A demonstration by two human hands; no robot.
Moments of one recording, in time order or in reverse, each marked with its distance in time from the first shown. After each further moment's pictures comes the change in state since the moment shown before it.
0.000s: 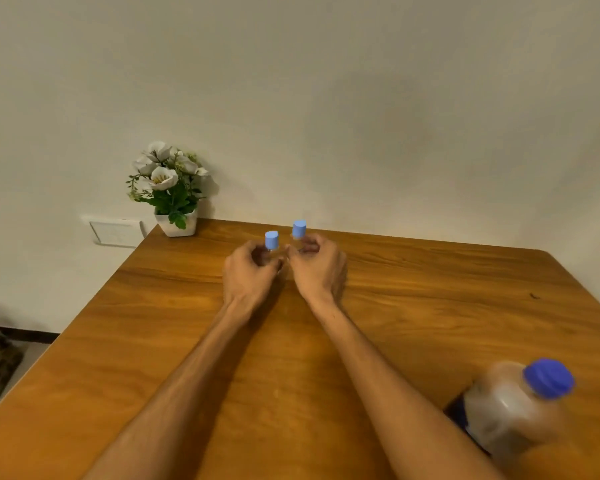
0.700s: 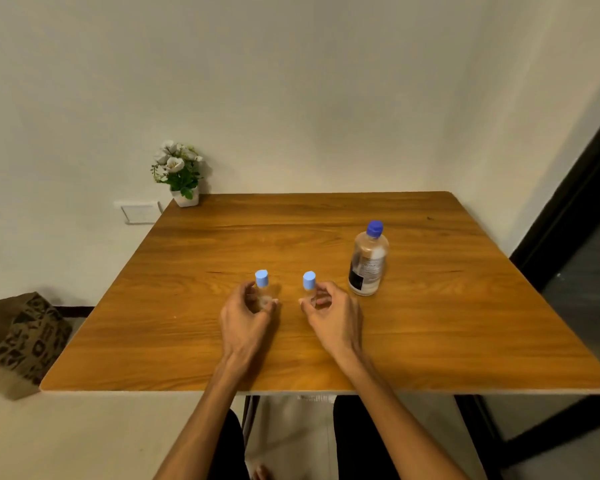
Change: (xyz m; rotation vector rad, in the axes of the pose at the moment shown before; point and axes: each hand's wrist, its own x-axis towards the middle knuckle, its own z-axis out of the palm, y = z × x) left_hand -0.309 0.065 -0.073 0.006 -0.012 -0.112; right_hand -0.254 0.051 -0.215 -0.102 -0.141 -0.050
